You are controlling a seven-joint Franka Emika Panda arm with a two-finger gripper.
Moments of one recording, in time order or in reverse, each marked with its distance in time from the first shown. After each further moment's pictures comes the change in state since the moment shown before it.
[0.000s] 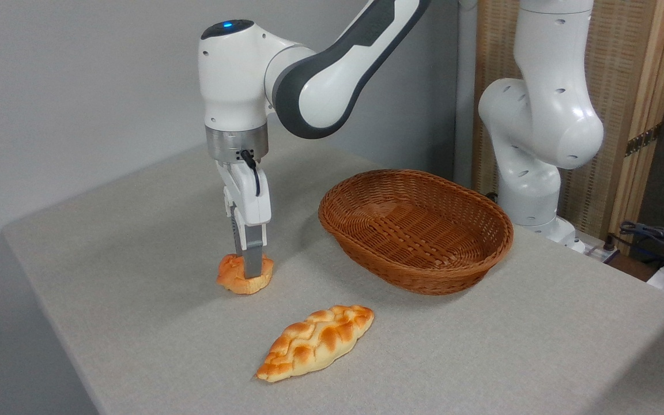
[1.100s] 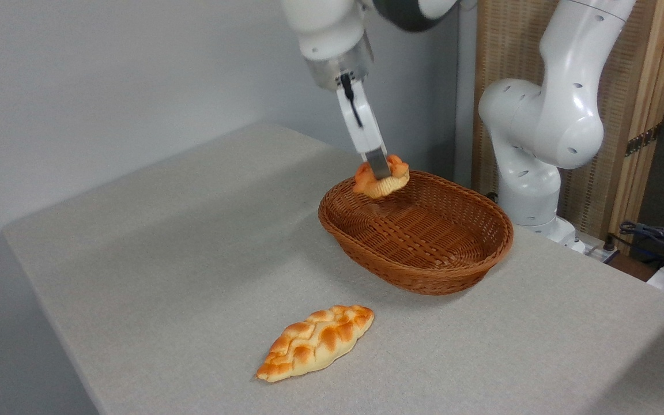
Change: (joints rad) arm -0.008 -0.420 0.127 -0.074 -0.112 -0.812 0.443
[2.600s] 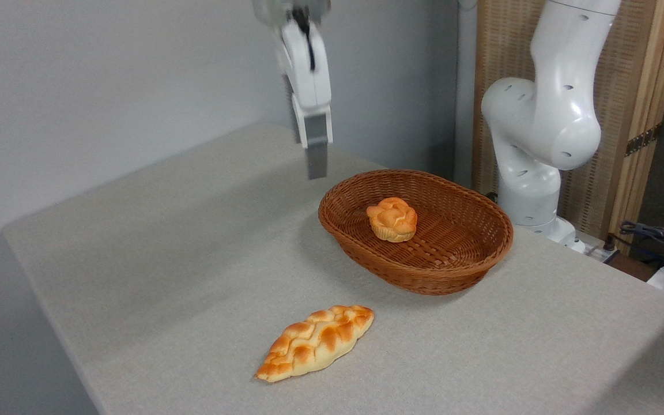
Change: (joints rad) arm -0.054 0.194 0.158 0.431 0.000 0.069 -0.097
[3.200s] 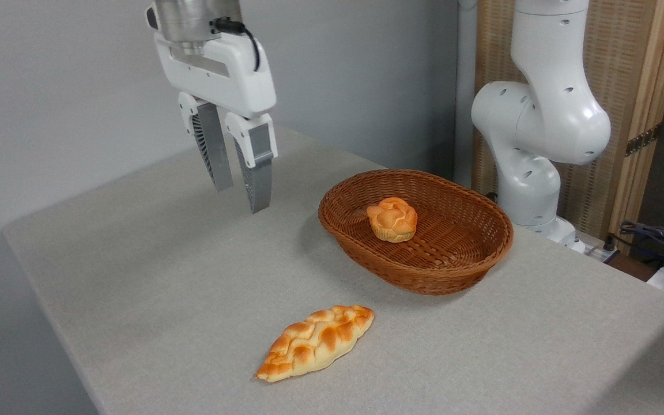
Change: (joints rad) arm 0.313 0.269 -0.380 0.220 0.128 0.095 -0.471
